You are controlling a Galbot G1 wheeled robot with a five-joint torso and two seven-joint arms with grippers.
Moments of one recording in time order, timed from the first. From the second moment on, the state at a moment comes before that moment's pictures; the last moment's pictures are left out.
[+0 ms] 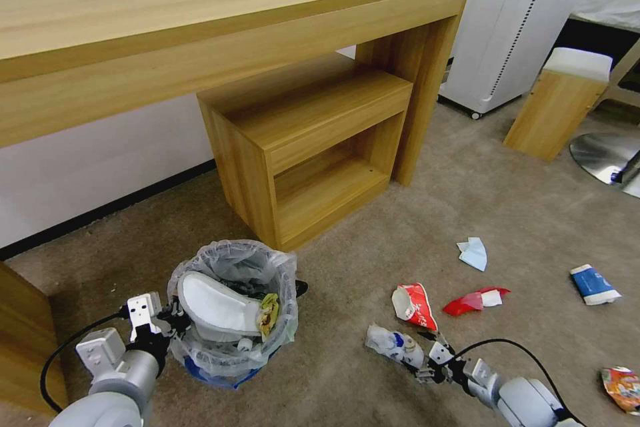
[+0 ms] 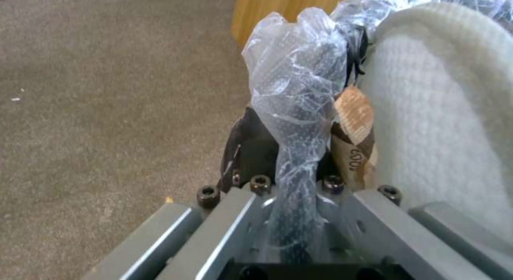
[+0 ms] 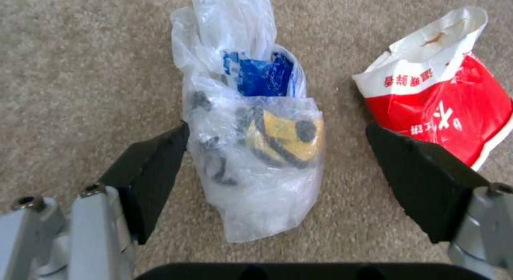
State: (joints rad) left arm 1.70 -1.35 -0.74 -2.29 -0.64 0.51 -0.19; right arm -1.32 0.99 0.32 1.36 -0.07 0.12 -0.51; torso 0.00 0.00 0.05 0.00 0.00
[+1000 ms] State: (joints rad) left arm 1.69 -1.35 -0.74 -2.28 -0.64 0.51 -0.19; right arm -1.27 1.03 0.30 1.27 -0.08 0.14 -0.51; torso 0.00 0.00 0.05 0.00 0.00
